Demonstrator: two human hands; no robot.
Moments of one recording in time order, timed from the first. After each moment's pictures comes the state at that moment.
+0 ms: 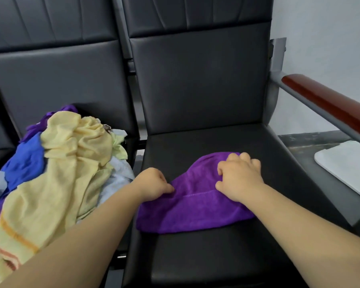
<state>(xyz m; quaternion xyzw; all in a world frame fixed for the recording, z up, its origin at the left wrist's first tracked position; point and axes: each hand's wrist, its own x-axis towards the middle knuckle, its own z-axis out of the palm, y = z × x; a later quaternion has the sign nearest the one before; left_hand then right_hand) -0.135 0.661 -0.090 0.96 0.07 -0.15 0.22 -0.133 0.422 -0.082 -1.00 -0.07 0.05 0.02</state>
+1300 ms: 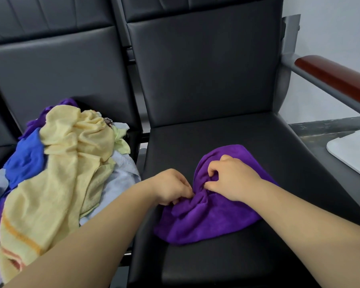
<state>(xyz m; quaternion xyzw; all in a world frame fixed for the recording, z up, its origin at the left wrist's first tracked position) -0.145 0.634 -0.093 0.88 0.06 -0.29 0.38 -0.127 0.437 -0.103 -0.97 -0.14 0.10 0.15</state>
